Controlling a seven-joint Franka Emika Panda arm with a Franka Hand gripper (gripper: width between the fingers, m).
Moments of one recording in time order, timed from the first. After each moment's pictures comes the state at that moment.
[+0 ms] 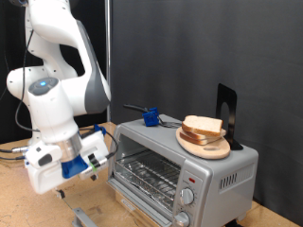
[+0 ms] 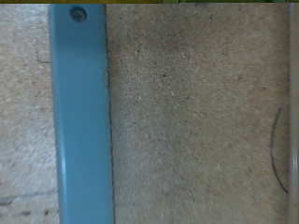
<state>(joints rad) 0.00 0.04 -0.25 -2.49 0.42 2.46 0.21</state>
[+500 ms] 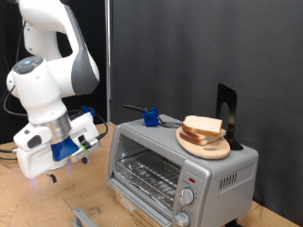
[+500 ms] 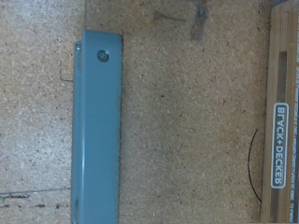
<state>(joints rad) -0.03 -0.05 -0.29 -2.49 0.36 2.36 0.16</state>
